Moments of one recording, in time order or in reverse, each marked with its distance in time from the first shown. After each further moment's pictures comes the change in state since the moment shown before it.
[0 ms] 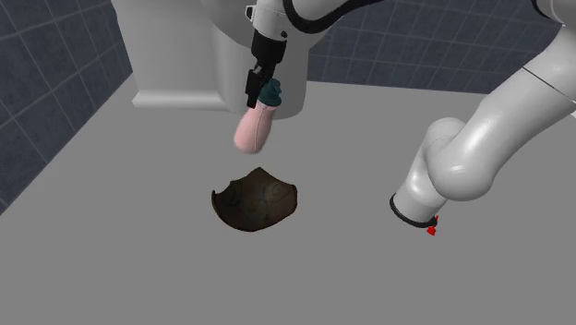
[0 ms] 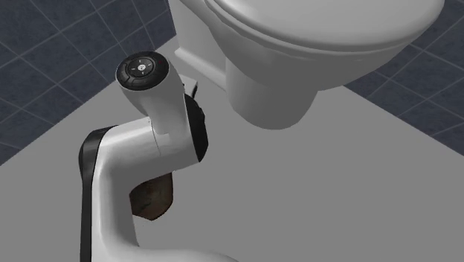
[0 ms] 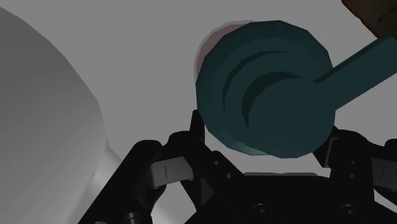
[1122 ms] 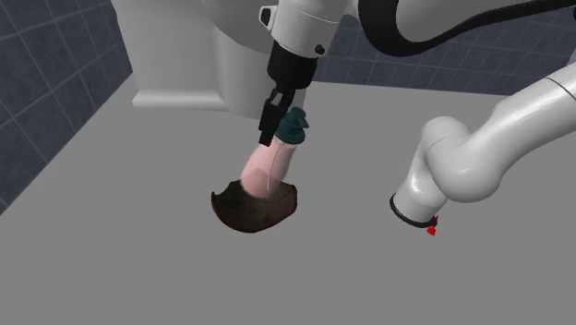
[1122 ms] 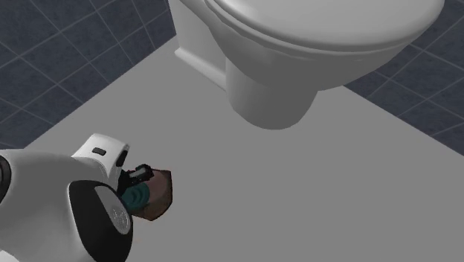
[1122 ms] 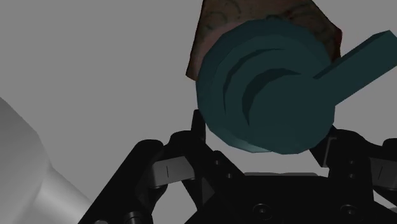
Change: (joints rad) arm 0.141 -0.262 0.237 -0.130 0.083 -0.119 0.321
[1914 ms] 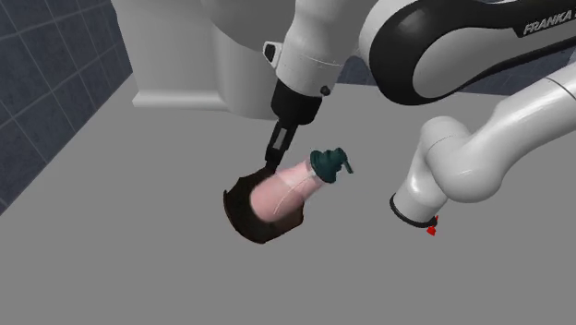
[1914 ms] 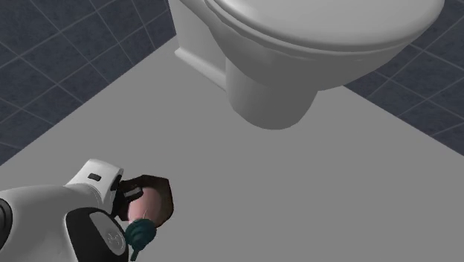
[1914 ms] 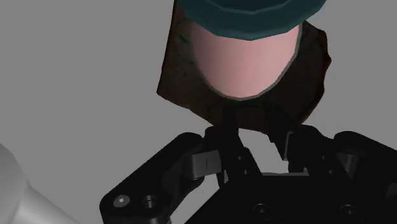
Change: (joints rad) arm 0.038 -0.014 0.077 -0.098 0.037 0.092 0.080
